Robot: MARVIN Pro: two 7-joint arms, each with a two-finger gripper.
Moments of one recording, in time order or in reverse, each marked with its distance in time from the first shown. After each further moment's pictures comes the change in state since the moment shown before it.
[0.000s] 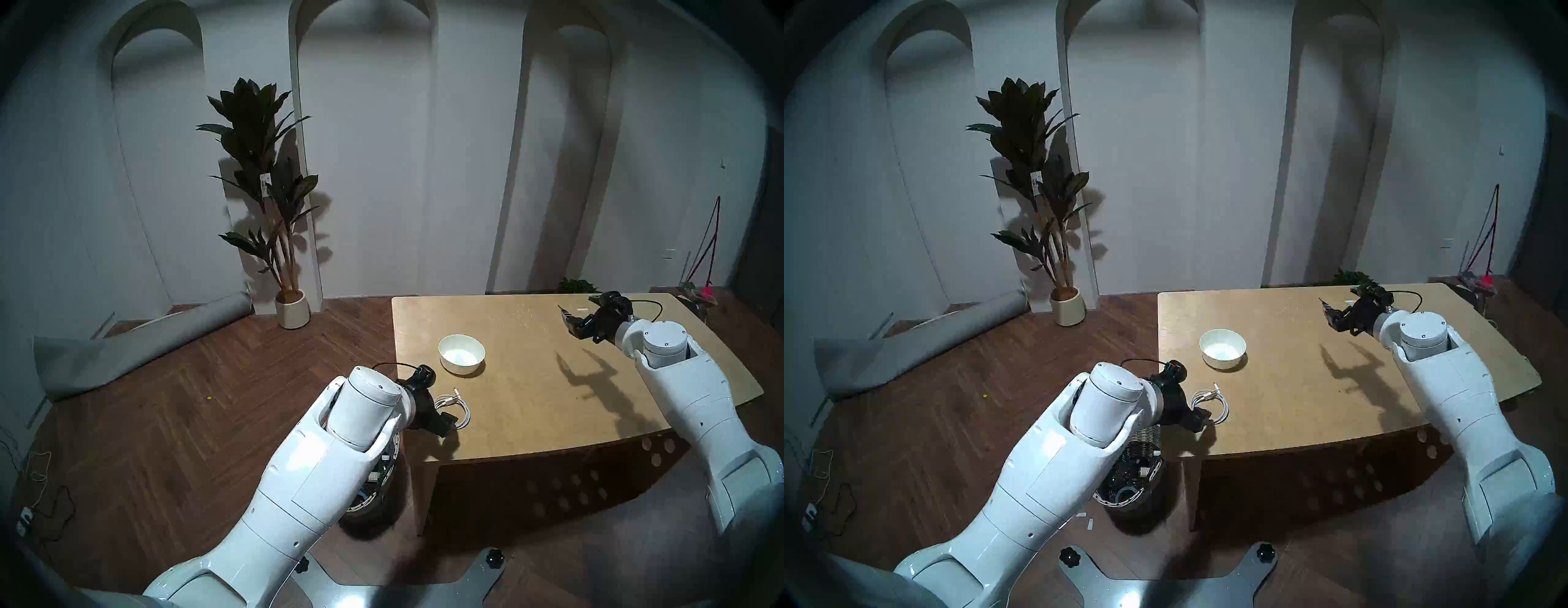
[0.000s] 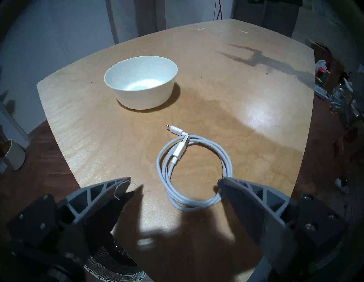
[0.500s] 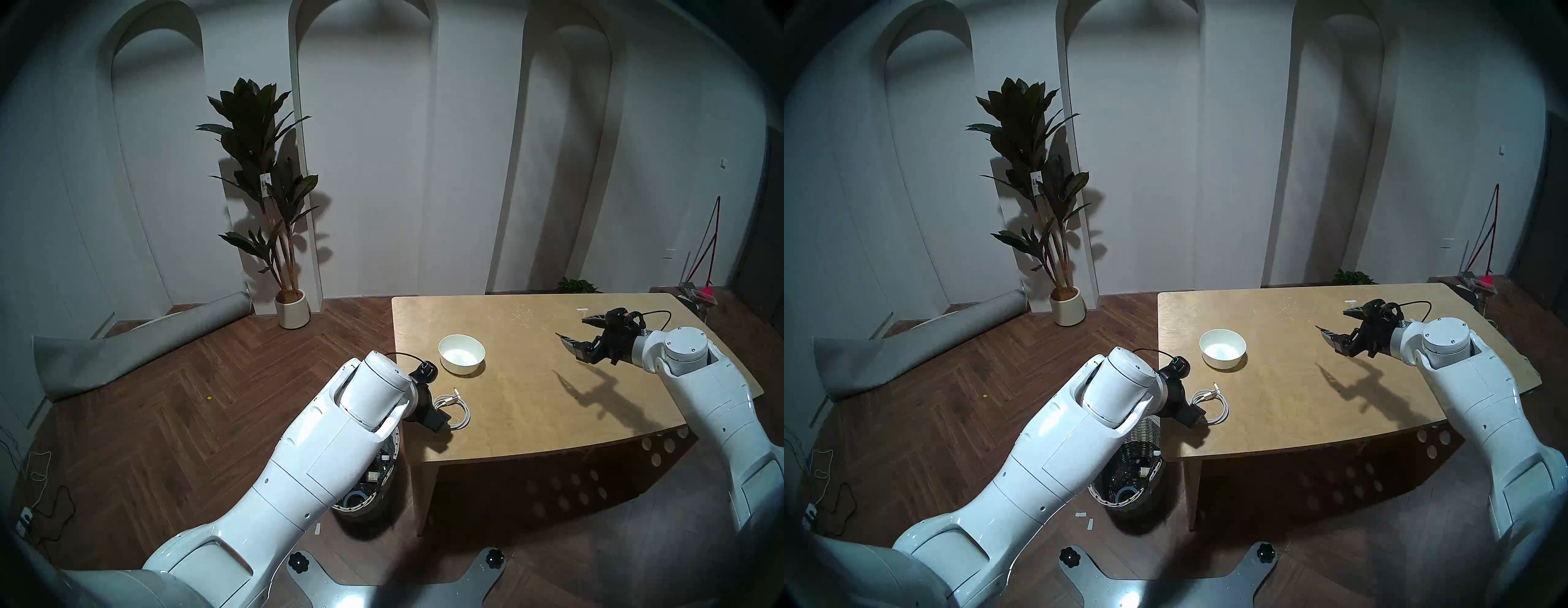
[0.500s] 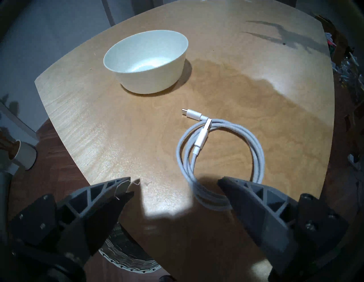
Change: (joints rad) left arm -0.130 0.007 0.068 0.121 0.077 0.073 -0.040; right arm -0.073 0.110 0.003 -0.046 0.064 0.000 0.290
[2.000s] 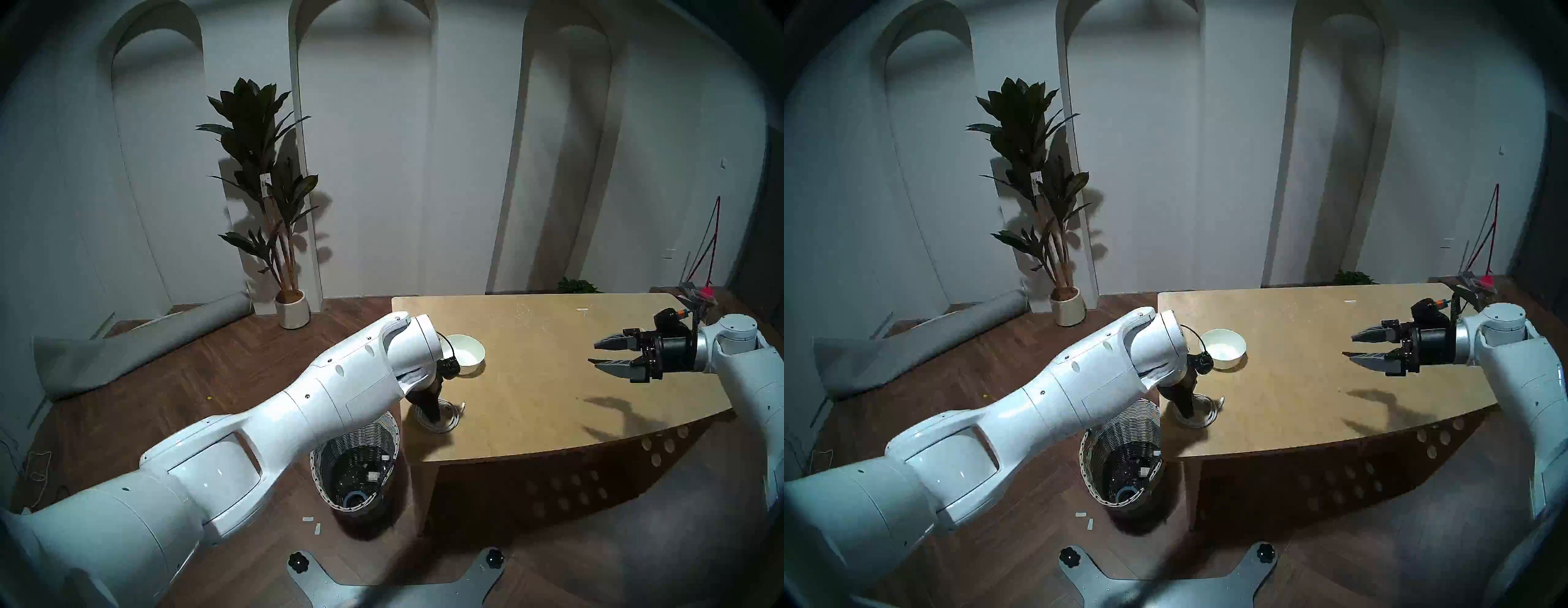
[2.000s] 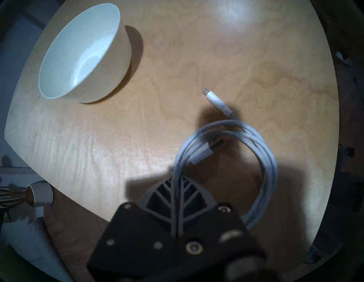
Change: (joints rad) left arm -0.448 0.029 0.416 0.308 0.128 -0.004 -0.421; right arm 0.007 0.162 0.043 0.075 0.269 0.142 0.730
